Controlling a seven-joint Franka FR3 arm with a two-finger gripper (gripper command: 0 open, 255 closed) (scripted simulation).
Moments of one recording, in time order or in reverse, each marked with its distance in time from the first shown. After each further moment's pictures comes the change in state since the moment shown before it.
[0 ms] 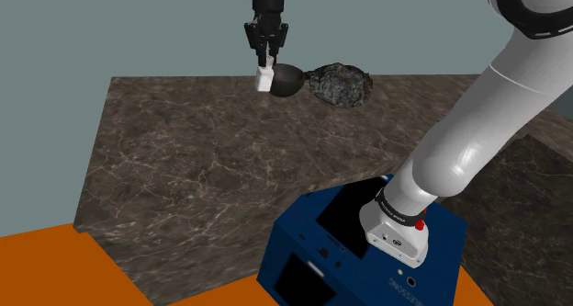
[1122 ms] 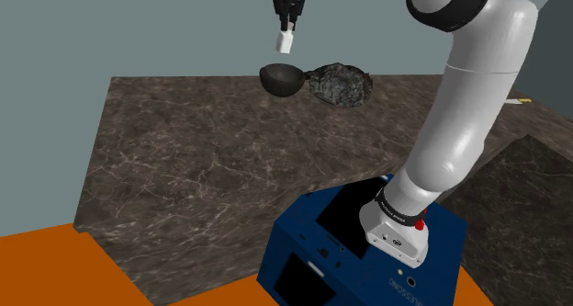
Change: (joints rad) arm -0.169 0.338 -0.141 0.549 -0.079 -0.238 -0.289
